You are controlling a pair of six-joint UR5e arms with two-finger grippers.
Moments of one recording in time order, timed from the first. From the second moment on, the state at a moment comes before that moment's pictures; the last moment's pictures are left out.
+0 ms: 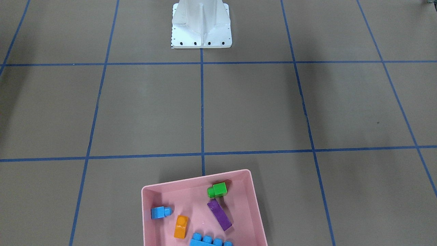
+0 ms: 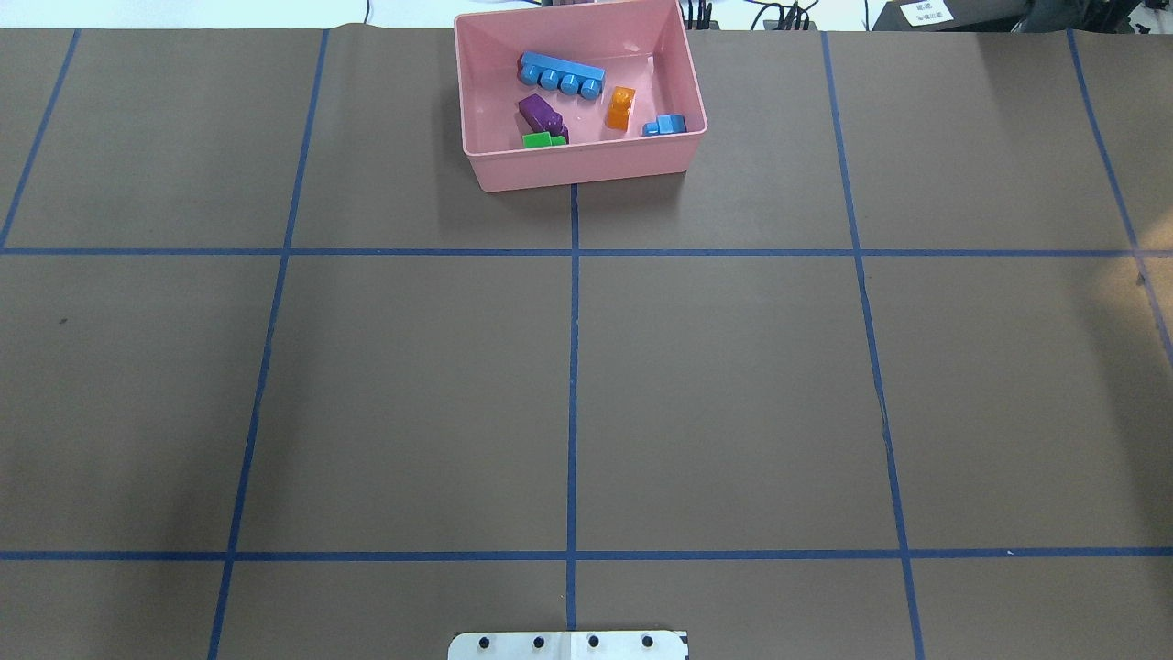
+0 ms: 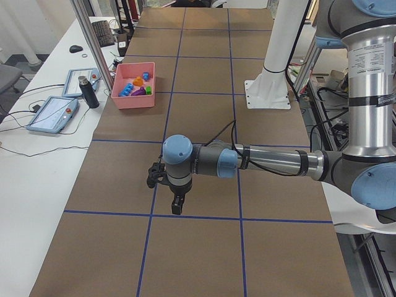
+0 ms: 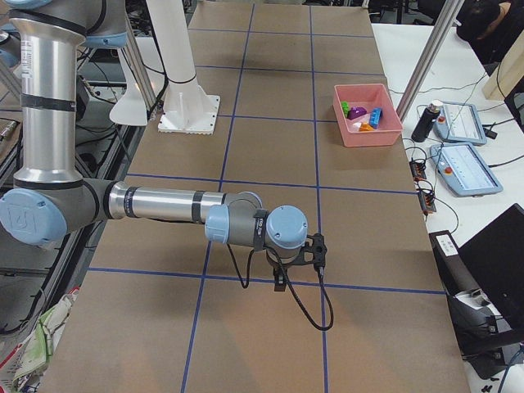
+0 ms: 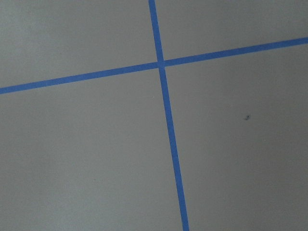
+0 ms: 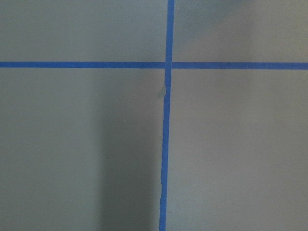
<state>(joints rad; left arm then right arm) -1.52 -1.46 -1.77 -1.58 -2.31 0.06 1.63 -1.67 1.66 -1.63 2.46 -0.11</state>
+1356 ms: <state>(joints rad) -1.52 -1.47 -1.77 -1.58 -2.31 0.06 1.63 -1.66 1.67 -1.63 2.46 -0.10</state>
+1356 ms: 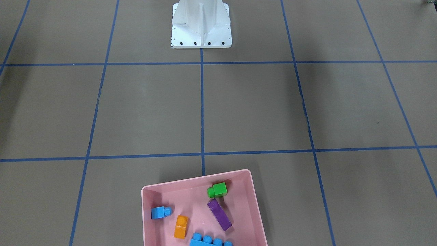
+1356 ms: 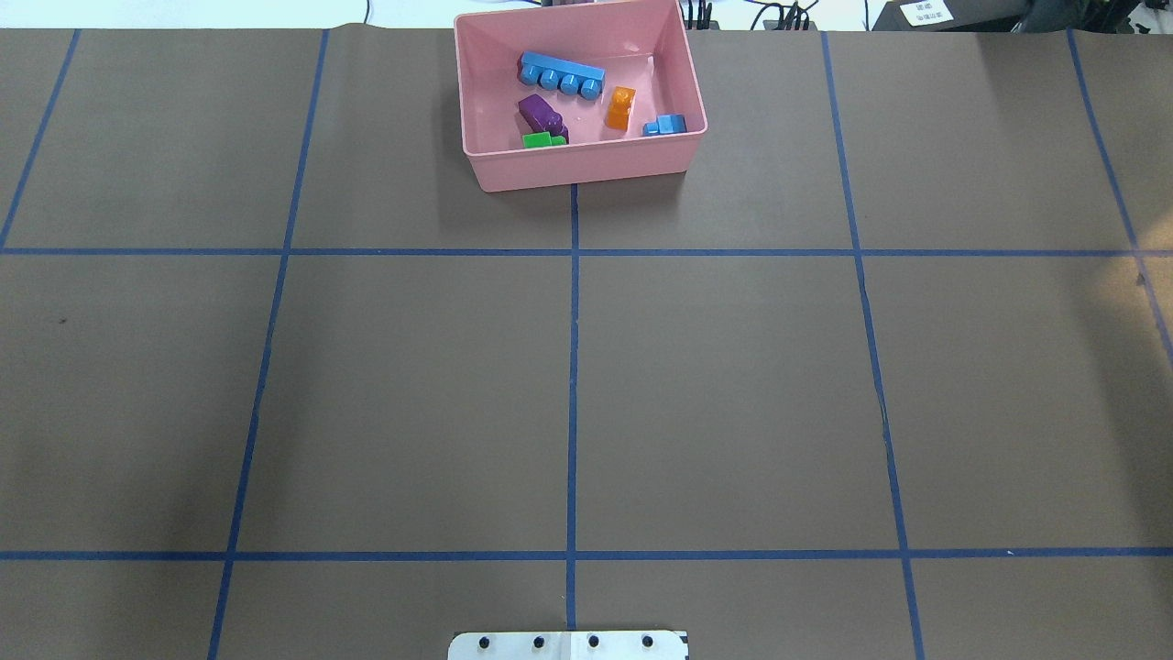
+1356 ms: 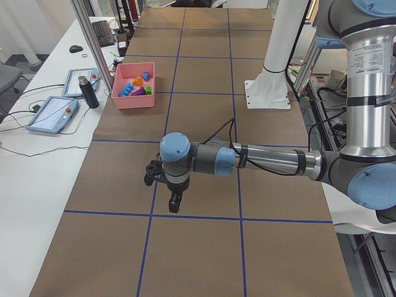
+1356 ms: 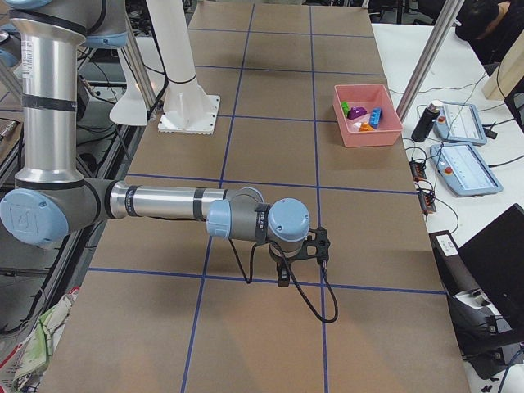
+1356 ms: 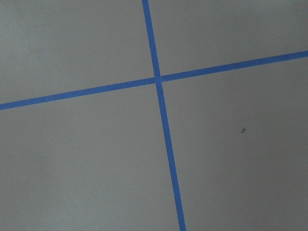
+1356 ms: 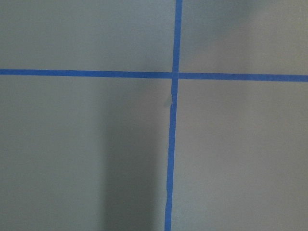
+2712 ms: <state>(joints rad) -1.52 -1.47 -1.77 -1.58 -2.31 0.06 1.63 -1.66 1.69 -1.63 2.46 -0.10</state>
